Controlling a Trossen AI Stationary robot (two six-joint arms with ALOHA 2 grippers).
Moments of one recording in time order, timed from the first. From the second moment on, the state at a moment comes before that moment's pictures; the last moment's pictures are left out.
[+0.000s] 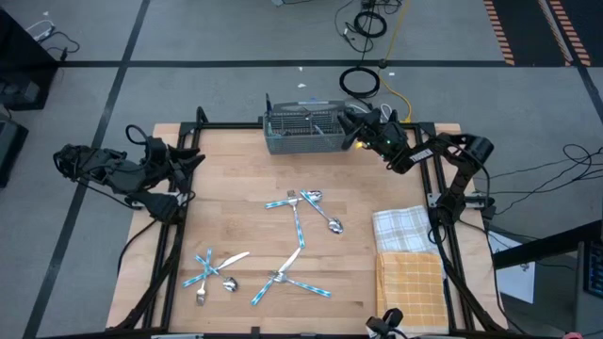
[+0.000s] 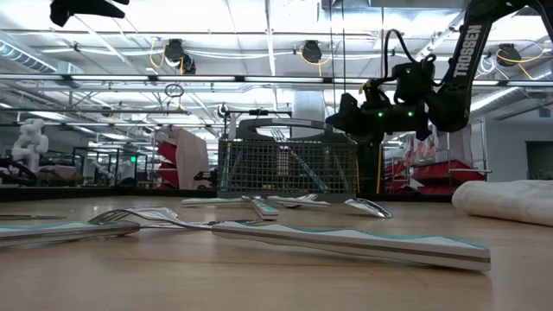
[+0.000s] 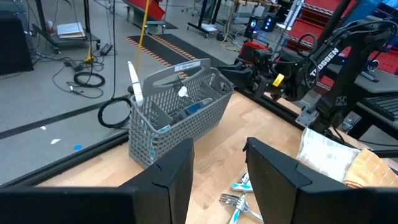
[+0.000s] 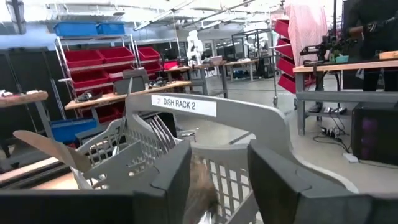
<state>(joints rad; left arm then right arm) -0.42 0.50 0.93 -0.90 -0.95 -0.67 -0.71 1.77 0.54 1.38 0.00 0.18</state>
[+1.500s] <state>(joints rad) -0.42 0.64 0.93 0.19 -0.14 -0.34 0.23 0.86 0.54 1.14 -0.28 0.19</state>
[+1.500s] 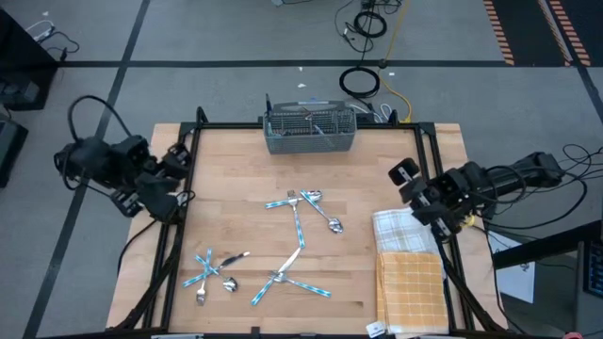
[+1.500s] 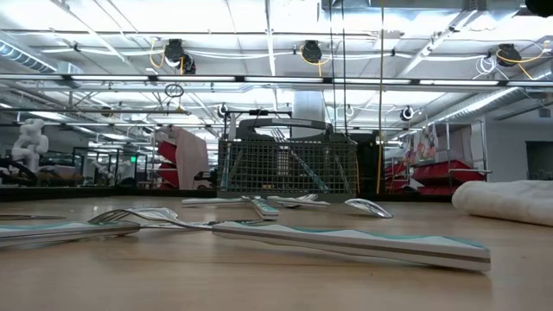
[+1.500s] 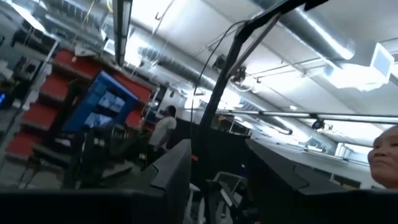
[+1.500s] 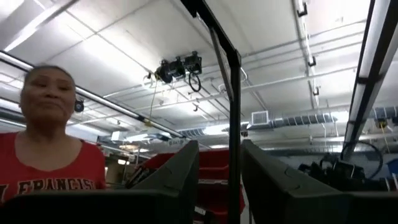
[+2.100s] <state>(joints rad) -0.36 0.69 0.93 0.24 -0.02 -0.39 0.23 0.77 0.68 0.76 -0.37 0.19</state>
